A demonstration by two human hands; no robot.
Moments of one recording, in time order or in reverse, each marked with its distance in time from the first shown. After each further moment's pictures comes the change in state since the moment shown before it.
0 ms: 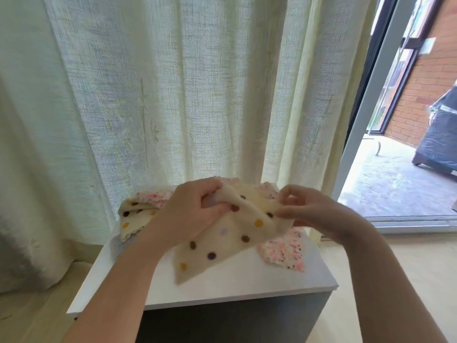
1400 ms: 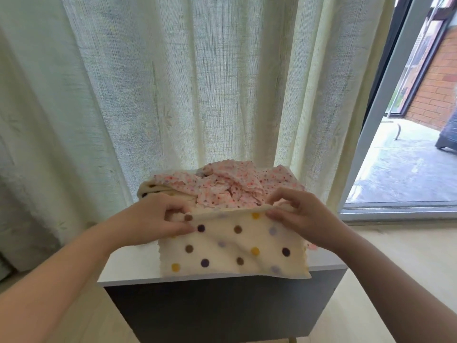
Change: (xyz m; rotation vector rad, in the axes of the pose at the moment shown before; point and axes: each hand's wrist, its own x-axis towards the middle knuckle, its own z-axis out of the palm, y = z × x) left_hand -0.043 -0.051 -0.058 0.396 -0.305 -0.217; right_hand -0.002 0.037 0.049 -0.386 0.133 -0.359
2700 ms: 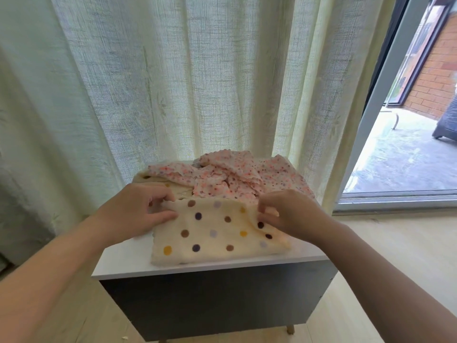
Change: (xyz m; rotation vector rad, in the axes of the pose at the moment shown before) left_hand -0.005 -0.029 0.001 0.117 0.232 0.184; right_hand 0.016 0.011 0.021 -0.603 -0.143 -0.045
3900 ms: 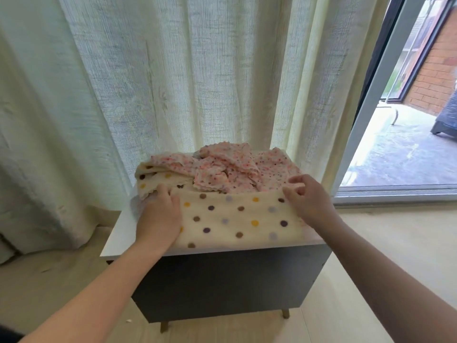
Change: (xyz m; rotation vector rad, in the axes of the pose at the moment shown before) left_hand -0.005 0.039 0.072 -0.003 0.292 -0.622; right_hand -0.029 0.002 -0.005 0.588 0.275 0.689
